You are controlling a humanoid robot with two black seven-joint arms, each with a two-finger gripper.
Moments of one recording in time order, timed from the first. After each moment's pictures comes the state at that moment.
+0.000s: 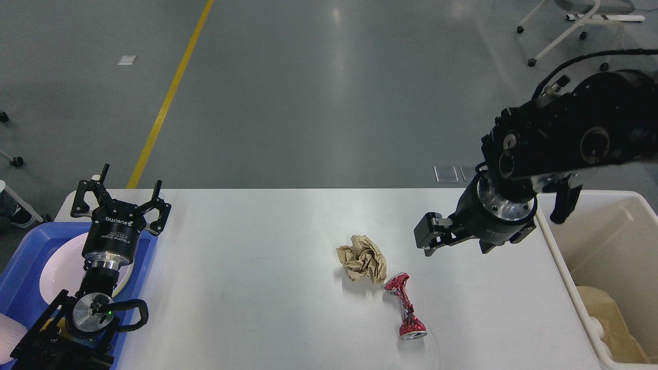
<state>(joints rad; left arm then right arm) -0.29 0.16 -1.45 -0.78 0.23 -0.57 -0.27 2.22 -0.11 -1.24 1.69 0.03 0.39 -0.11</state>
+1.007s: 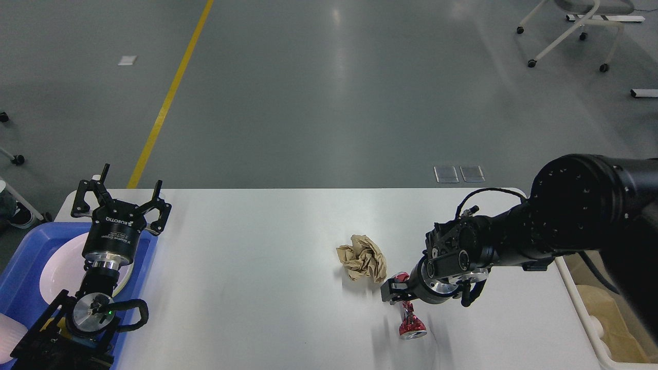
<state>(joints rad) -0.29 0.16 -1.45 -0.78 0.23 -0.57 -0.27 1.48 0.10 -1.18 1.16 -0.01 0.15 -0.11</state>
